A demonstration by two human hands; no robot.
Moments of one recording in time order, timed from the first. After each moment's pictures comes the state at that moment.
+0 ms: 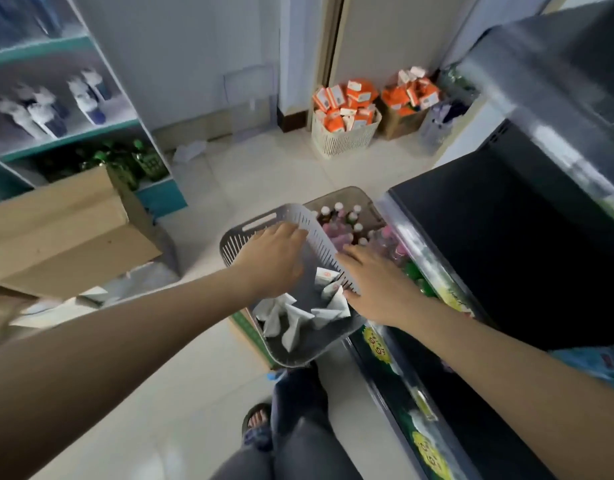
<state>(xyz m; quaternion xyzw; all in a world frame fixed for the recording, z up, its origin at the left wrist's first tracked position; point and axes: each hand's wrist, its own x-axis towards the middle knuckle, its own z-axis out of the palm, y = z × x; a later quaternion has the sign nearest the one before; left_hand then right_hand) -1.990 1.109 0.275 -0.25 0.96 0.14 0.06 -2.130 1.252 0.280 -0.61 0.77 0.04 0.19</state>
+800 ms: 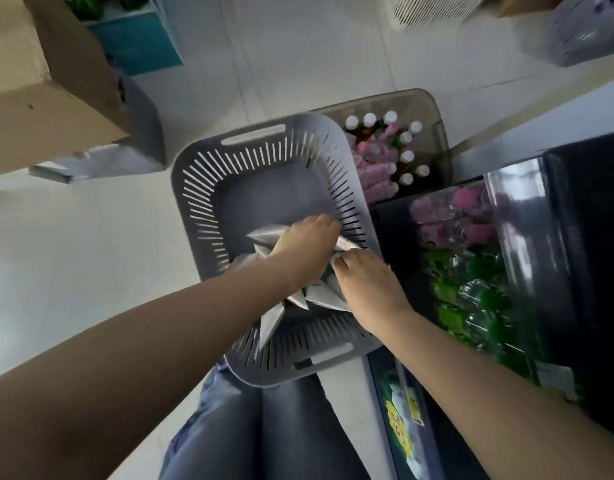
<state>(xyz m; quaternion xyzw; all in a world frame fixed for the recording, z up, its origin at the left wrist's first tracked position) -2.090 1.096 0.045 -0.33 0.89 0.28 0.16 -2.181 1.199 0.055 -0.69 0.68 0.15 0.18</state>
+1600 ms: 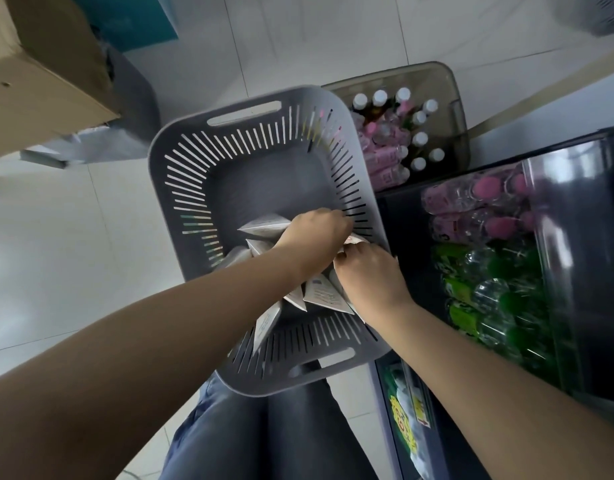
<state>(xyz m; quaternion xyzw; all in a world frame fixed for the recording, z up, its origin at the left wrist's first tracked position) -2.109 1.096 0.011 -0.30 0.91 0.24 0.14 -2.186 1.187 0.025 -0.72 0.67 0.12 0.12</state>
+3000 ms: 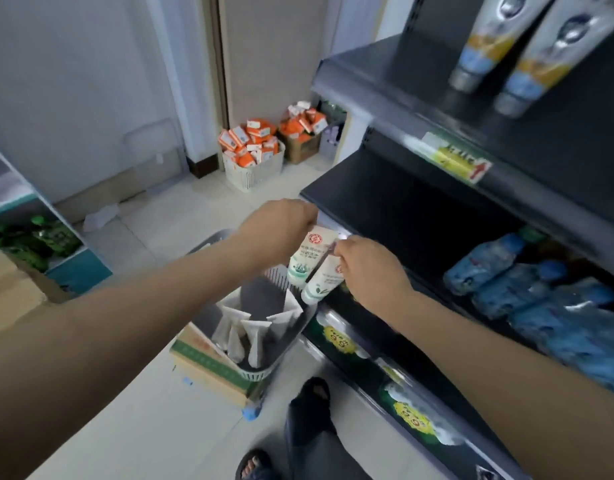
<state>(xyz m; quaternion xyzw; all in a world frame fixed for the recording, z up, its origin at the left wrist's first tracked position) -2.034 1.178 0.379 -0.05 0.99 0.13 -0.06 -2.087 1.341 0.364 -0.43 0.90 -0.01 0.00</state>
